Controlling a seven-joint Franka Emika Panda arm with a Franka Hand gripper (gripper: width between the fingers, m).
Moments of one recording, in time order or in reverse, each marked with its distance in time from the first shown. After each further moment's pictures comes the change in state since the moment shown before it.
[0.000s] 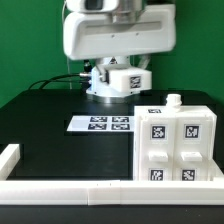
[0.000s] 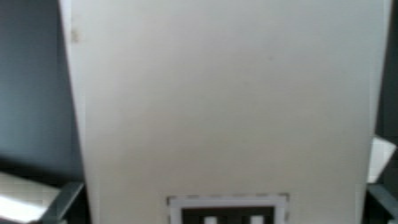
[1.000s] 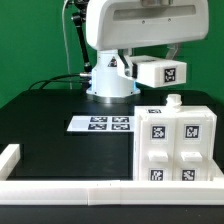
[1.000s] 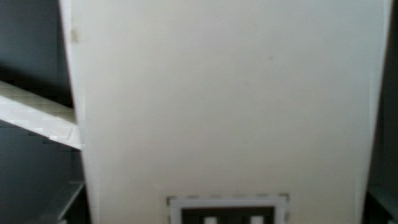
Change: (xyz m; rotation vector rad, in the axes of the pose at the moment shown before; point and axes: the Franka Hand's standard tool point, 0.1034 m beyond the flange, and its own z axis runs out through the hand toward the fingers) arm 0.063 -0.008 -0.016 0.012 -0.009 -0.044
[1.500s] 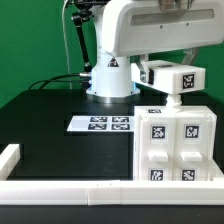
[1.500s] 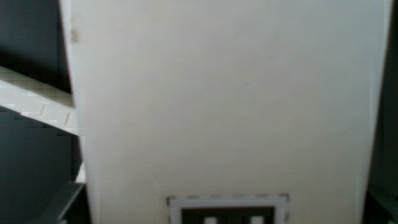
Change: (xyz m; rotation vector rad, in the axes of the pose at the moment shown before) arm 0.017 -0.014 0.006 0.005 0.001 0.009
